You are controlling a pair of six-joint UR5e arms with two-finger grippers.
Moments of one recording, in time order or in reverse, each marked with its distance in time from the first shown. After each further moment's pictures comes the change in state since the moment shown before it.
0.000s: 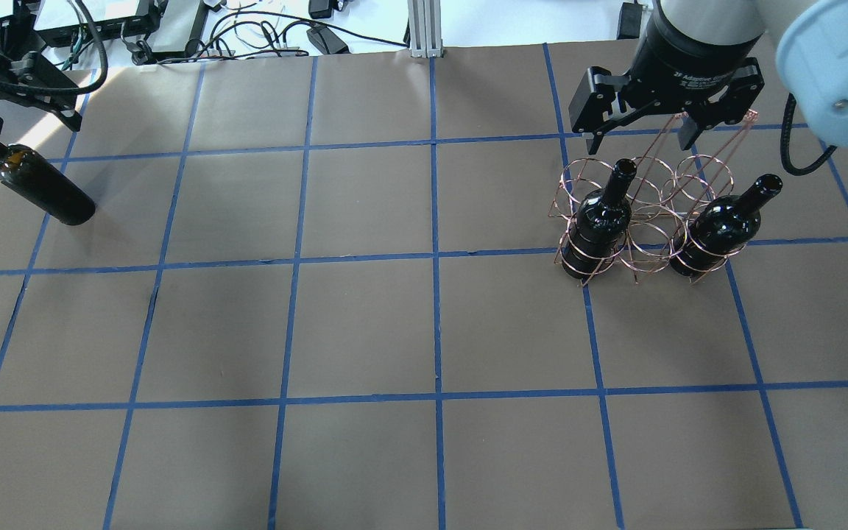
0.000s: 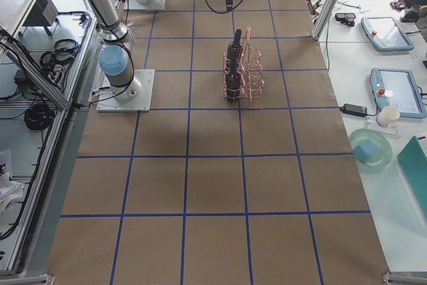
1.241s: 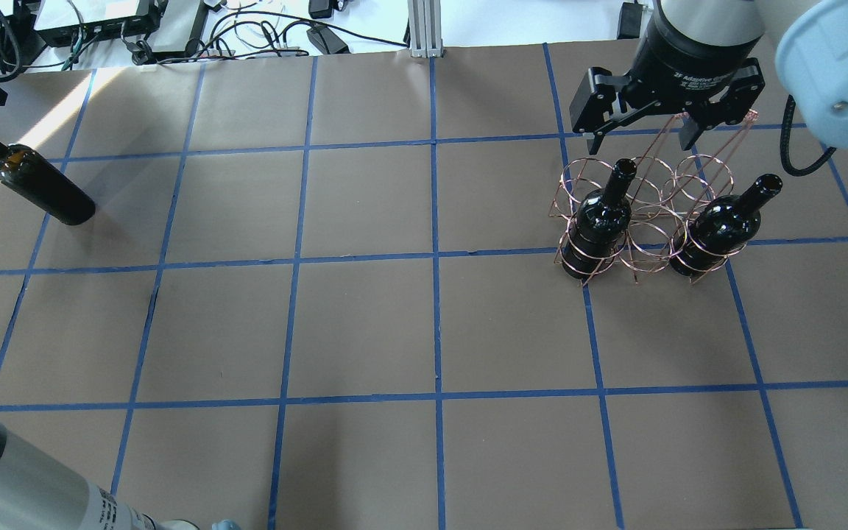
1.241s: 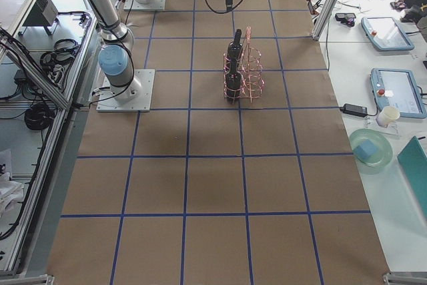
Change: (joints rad) left arm 0.175 -0.365 0.266 0.156 -0.059 0.275; right arm 0.000 0.002 0.003 -0.004 -0.001 0.004
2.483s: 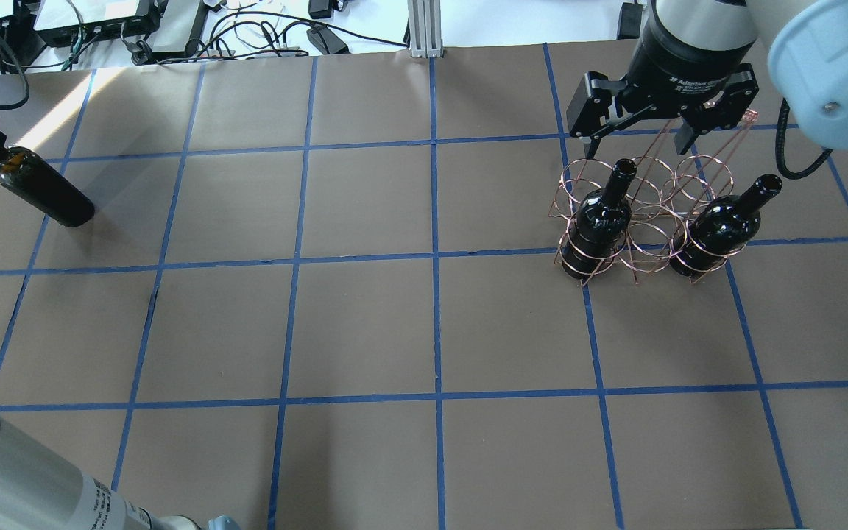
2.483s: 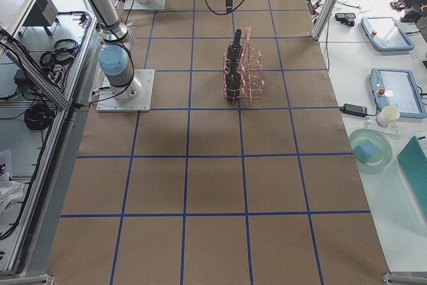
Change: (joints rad) left arm 0.021 -0.029 -0.044 -0.031 0.026 -0.010; right arm 0.000 0.006 0.004 0.004 0.009 0.000
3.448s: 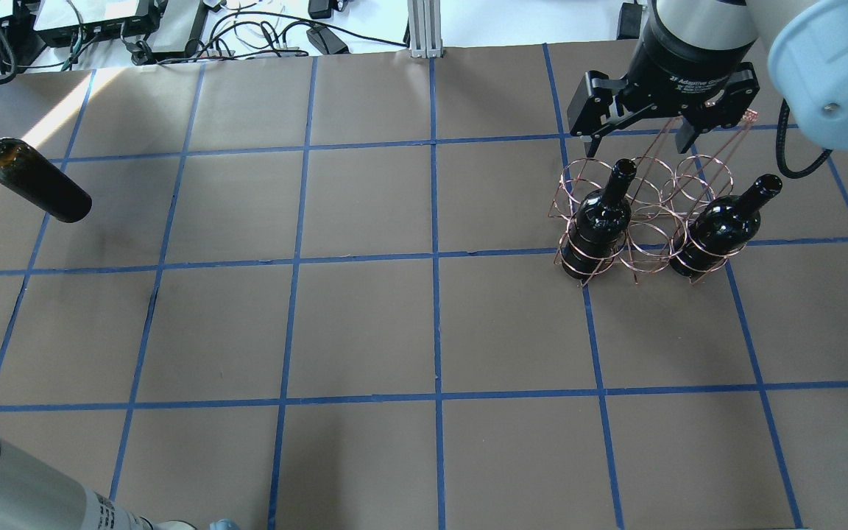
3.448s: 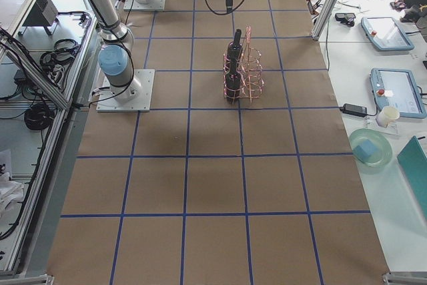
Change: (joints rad) left arm -0.039 0.091 -0.005 -0.111 -0.002 -0.088; right arm 0.000 0.000 0.000 -0.004 -0.005 0.000
